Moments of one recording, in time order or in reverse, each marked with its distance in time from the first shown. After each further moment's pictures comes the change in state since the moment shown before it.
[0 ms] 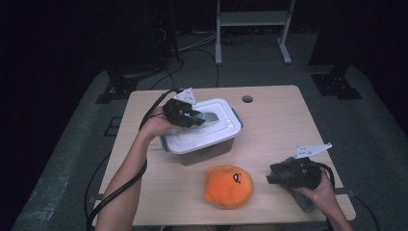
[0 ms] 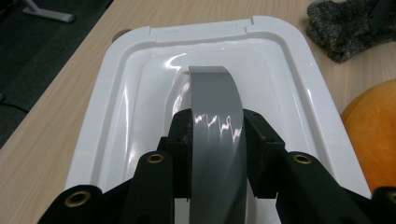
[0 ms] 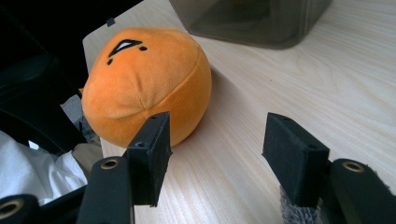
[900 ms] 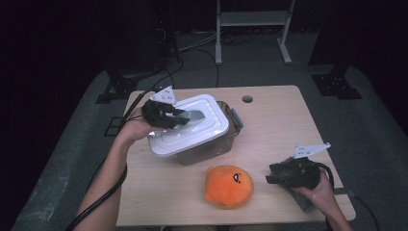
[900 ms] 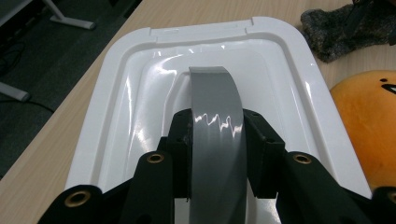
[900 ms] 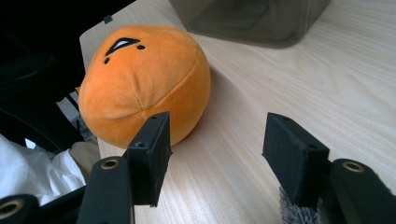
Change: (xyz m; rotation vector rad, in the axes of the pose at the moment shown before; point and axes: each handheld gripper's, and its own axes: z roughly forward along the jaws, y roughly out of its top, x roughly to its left) left arm -0.013 -0.015 -0.062 -0.035 0.061 -0.012; right arm 0.001 0.001 0.002 0.012 -0.009 -0.007
